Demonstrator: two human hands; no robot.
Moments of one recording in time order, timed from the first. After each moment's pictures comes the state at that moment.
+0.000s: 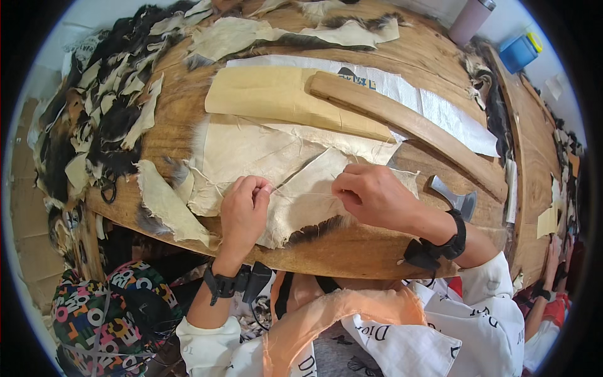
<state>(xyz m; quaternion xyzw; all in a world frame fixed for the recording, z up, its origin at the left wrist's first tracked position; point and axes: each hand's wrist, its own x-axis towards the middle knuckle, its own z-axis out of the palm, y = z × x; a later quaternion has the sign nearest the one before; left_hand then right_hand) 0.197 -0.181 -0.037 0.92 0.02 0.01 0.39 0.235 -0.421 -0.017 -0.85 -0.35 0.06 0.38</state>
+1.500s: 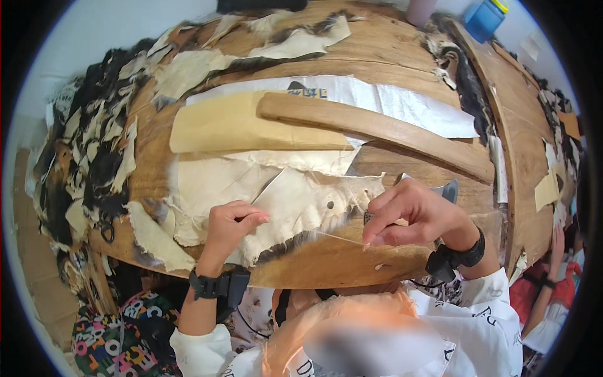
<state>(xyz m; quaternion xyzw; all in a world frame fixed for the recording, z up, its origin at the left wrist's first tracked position) 0.218 -0.188 -0.030 0.85 -0.04 -0.17 0.50 0.227 -0.513 0.034 -0.66 -0.33 0.30 0.61</state>
